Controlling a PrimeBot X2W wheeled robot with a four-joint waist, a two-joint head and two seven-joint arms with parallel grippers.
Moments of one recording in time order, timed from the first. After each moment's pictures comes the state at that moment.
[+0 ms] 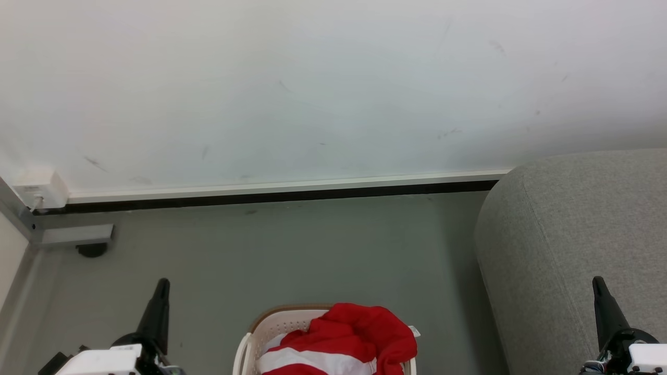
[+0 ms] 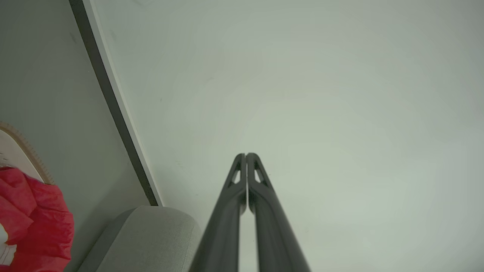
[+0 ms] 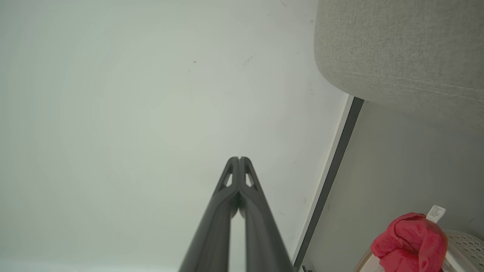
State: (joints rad) left arm -0.11 0.05 0.11 0.24 -1.61 -0.13 0.11; right arm -0.10 -0.05 -0.11 0.24 1.61 0.13 0.11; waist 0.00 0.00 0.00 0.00
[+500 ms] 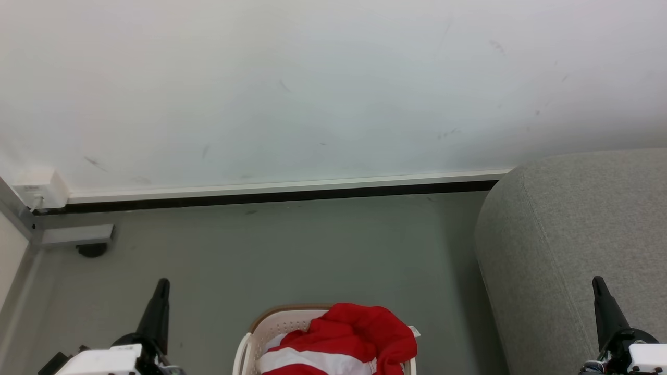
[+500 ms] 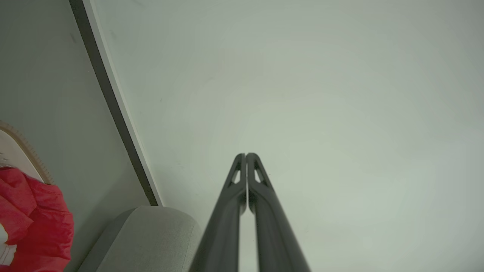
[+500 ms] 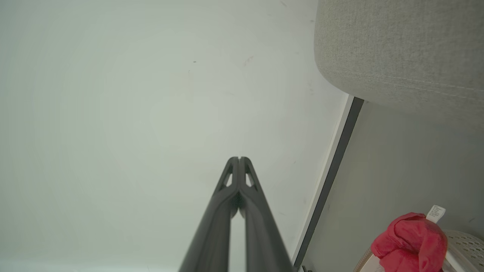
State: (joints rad) left arm -0.11 0.05 0.11 0.24 -1.61 -0.13 0.11; right arm -0.10 -0.05 -0.11 0.24 1.61 0.13 0.11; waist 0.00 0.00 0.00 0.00
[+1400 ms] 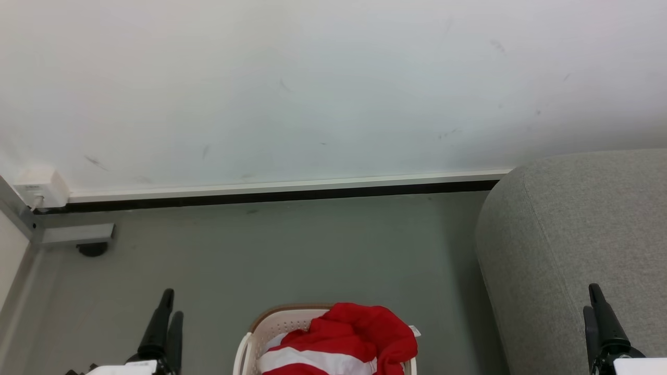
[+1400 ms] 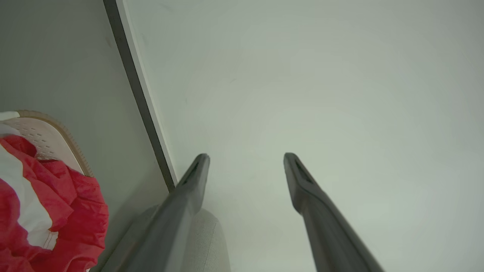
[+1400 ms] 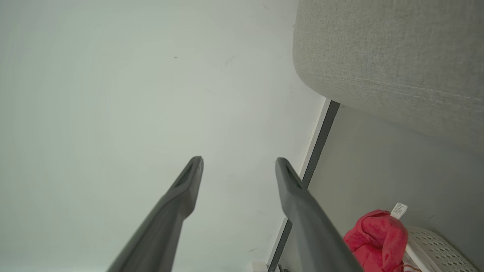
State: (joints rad) left arm -0.07 0.04 0.08 0.28 -1.57 -0.13 0.07; right arm -0.07 -0.04 -0.09 0.27 1.54 0.13 0.07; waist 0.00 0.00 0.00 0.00
